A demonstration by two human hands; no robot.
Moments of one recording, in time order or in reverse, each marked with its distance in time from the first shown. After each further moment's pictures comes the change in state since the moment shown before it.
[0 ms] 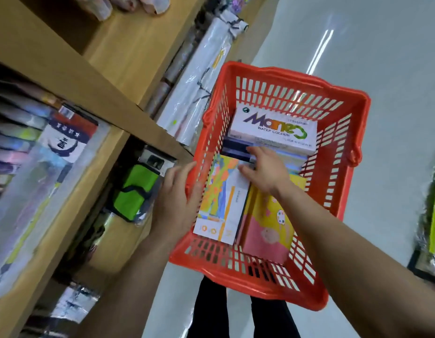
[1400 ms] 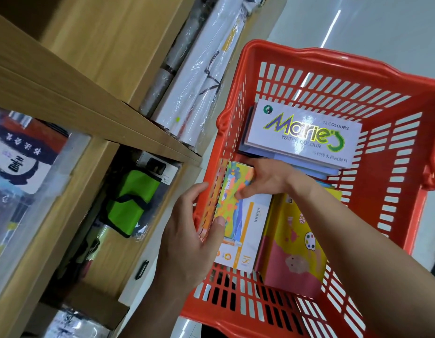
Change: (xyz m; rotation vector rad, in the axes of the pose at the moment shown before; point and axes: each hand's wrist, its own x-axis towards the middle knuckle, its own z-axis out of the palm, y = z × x) left_hand -0.006 -0.015 0.010 -0.222 -0.039 -0.063; right_hand 0.084 0.001 0.037 -0.029 -0.445 -0.059
